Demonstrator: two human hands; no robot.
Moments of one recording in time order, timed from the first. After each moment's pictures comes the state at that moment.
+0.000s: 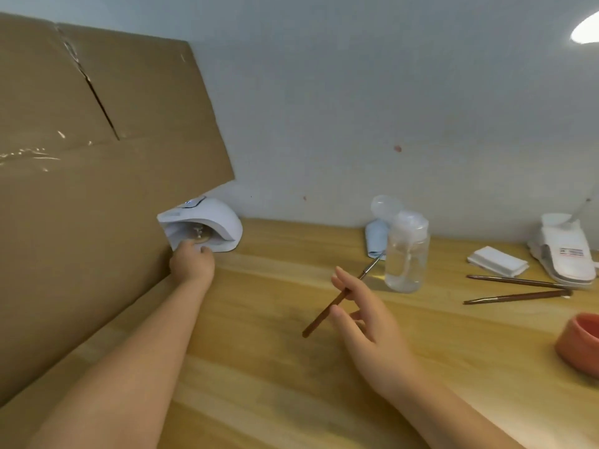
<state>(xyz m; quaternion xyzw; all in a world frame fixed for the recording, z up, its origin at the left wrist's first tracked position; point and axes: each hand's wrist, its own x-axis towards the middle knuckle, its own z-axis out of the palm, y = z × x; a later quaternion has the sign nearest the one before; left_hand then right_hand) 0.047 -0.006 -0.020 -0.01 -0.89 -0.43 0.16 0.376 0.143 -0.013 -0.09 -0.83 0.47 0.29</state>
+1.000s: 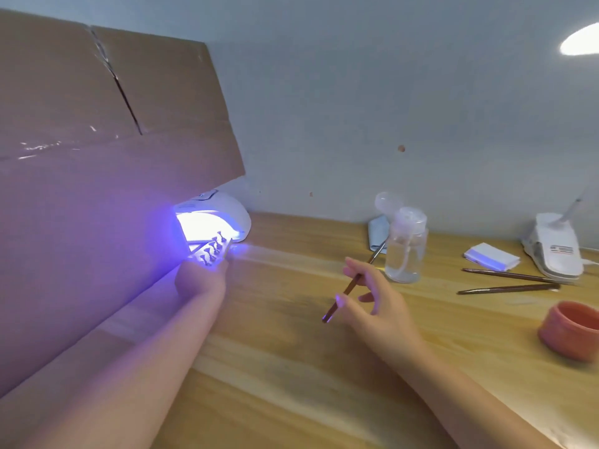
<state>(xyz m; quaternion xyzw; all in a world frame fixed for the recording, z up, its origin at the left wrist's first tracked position) 0.127 -0.028 -0.024 0.02 -0.84 -0.50 0.19 0.383 0.140 0.003 -0.11 -0.81 0.49 0.30</state>
